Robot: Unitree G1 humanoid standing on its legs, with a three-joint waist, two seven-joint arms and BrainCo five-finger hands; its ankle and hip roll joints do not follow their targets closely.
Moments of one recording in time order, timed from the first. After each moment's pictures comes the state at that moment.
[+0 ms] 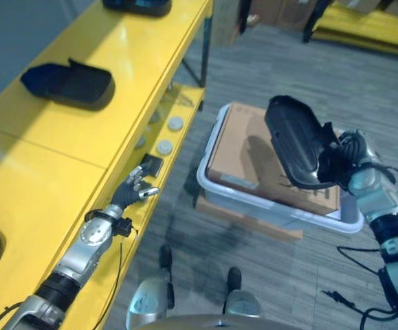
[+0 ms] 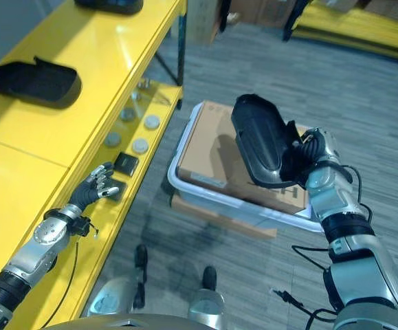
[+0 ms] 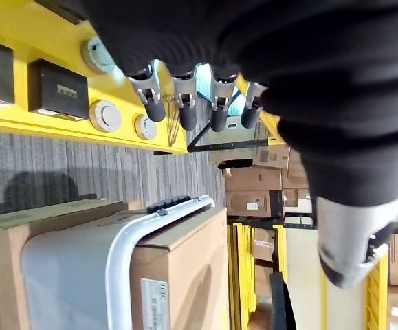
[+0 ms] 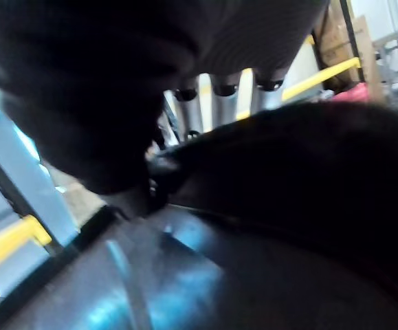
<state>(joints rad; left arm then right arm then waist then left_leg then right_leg) -0.14 0.56 -0.38 0.15 -0.46 -0.09 0.00 -0.51 -0.88 0.25 0.55 -0.22 0.13 -0.27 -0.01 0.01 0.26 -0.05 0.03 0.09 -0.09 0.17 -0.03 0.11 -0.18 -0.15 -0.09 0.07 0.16</state>
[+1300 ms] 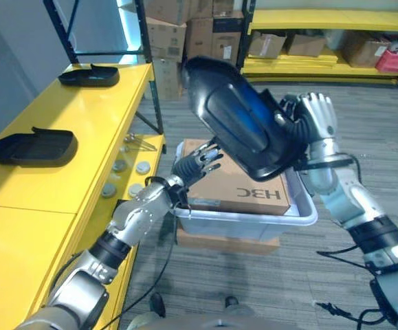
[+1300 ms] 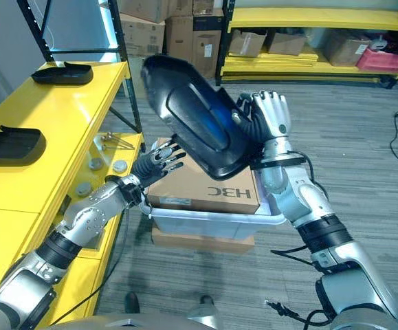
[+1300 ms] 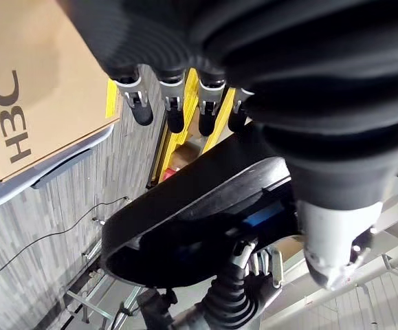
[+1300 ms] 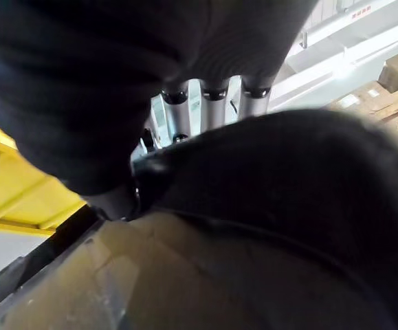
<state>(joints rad) -0.47 0.27 -0.47 0.06 -0.94 0.28 -0.05 -0.53 -0.81 0.35 0.14 -0.50 -0.09 -0.55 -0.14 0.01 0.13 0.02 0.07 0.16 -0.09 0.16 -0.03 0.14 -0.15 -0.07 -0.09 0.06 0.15</state>
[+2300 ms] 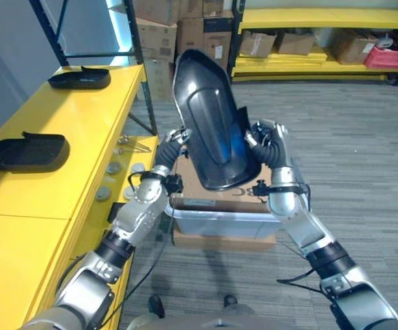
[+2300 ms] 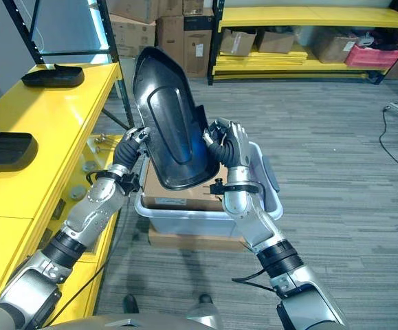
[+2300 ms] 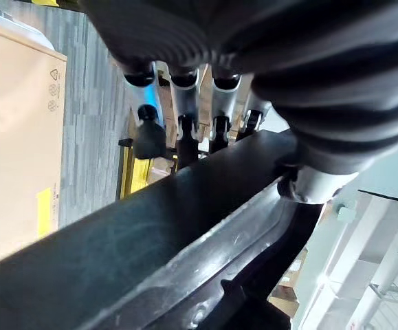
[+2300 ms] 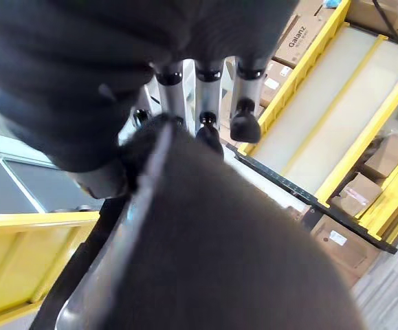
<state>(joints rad) -0.47 0.23 -0.43 0.13 -0.61 0.05 0.23 -0.36 -0.52 0.35 0.04 -0.27 -0.11 -0.57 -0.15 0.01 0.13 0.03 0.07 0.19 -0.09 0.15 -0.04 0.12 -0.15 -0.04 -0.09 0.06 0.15</state>
